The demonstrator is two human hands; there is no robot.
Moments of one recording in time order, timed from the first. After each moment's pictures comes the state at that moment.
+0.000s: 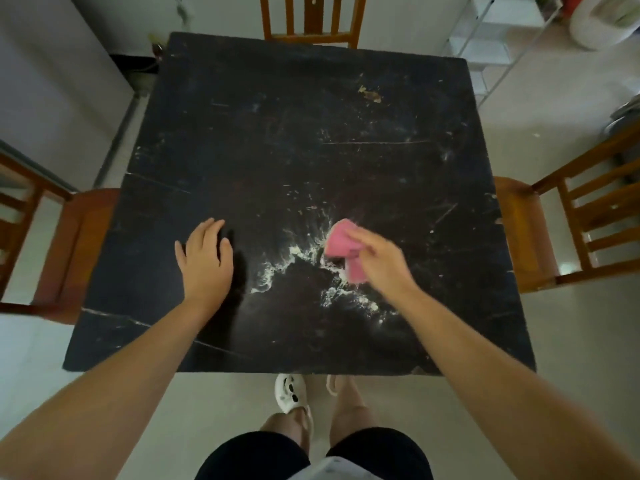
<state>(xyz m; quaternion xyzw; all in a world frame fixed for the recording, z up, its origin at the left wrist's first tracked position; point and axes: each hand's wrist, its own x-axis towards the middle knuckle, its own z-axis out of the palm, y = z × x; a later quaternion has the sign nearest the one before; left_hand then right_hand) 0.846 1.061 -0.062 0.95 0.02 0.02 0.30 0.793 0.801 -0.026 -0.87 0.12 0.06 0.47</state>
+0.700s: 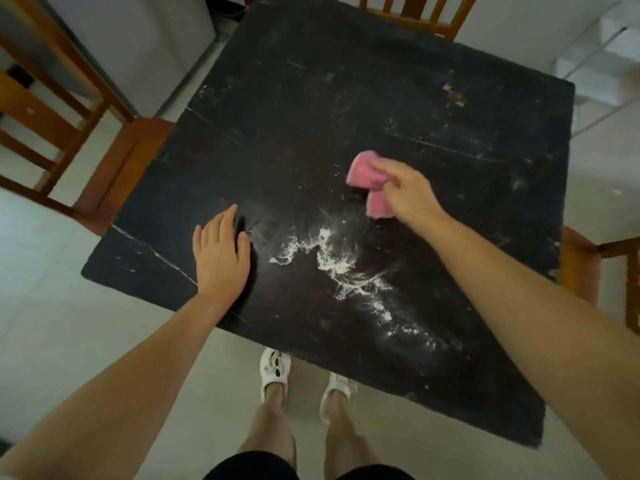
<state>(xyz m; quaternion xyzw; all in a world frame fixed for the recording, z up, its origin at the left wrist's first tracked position) 0.792 1.058 -0.073 0.96 0.12 0.06 0.24 0.914 0.792 -0.028 -0.92 -0.02 0.11 0.38</state>
